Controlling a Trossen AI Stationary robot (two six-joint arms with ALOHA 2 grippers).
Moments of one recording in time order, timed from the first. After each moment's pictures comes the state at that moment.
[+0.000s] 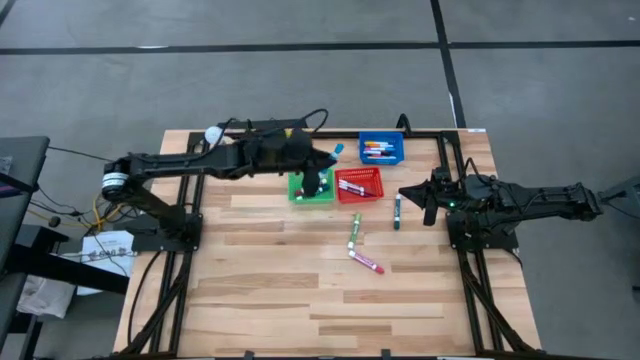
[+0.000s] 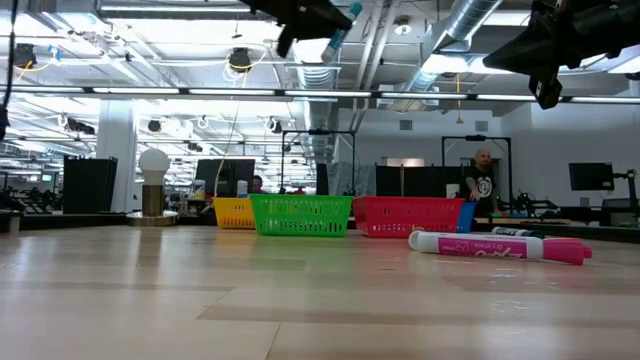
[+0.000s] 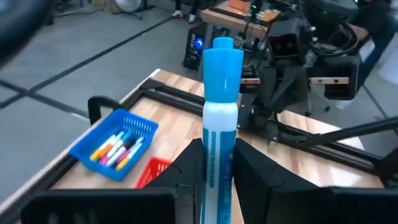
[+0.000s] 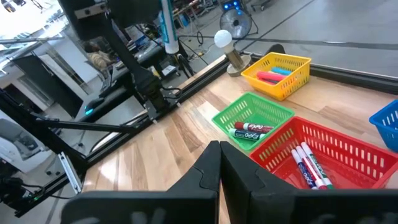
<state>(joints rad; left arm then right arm) 0.17 1.48 1.25 -0.04 -0.04 -0.16 0.04 0.39 0.39 -0.20 0.26 0.52</state>
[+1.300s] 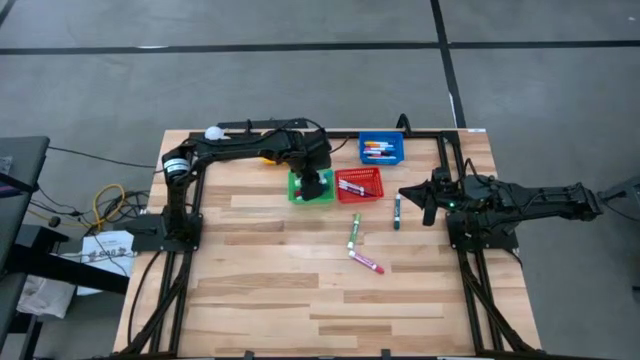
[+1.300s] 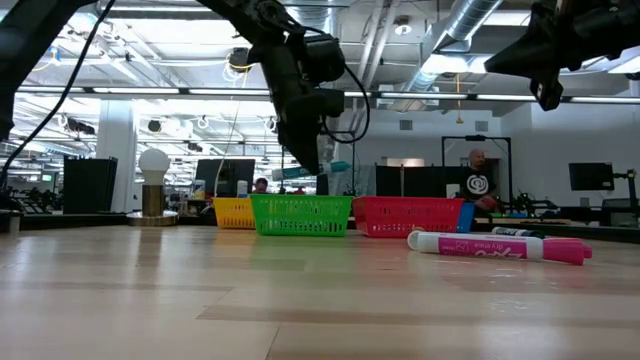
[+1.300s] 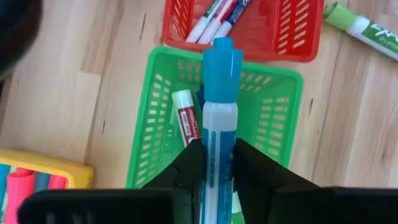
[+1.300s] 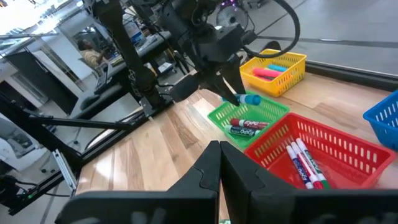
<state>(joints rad) 0.32 1.96 1.59 -0.82 0.03 0.19 0.04 0.39 0.39 -0.22 0.27 0.52</state>
